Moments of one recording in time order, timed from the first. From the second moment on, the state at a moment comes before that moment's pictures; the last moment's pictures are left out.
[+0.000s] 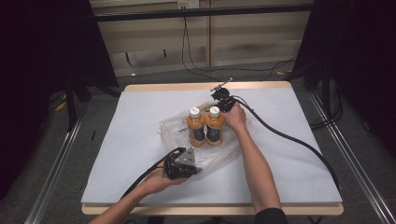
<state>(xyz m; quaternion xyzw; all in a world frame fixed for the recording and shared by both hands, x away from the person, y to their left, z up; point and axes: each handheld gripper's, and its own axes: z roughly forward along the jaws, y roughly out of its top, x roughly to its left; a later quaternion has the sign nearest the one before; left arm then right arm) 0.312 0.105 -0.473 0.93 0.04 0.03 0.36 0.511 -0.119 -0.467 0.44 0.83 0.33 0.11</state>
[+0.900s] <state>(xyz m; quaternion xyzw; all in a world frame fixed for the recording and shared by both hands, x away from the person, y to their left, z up) 0.339 0.142 -0.451 0.87 0.15 0.05 0.47 0.423 -0.178 -0.410 0.37 0.81 0.42 0.15</state>
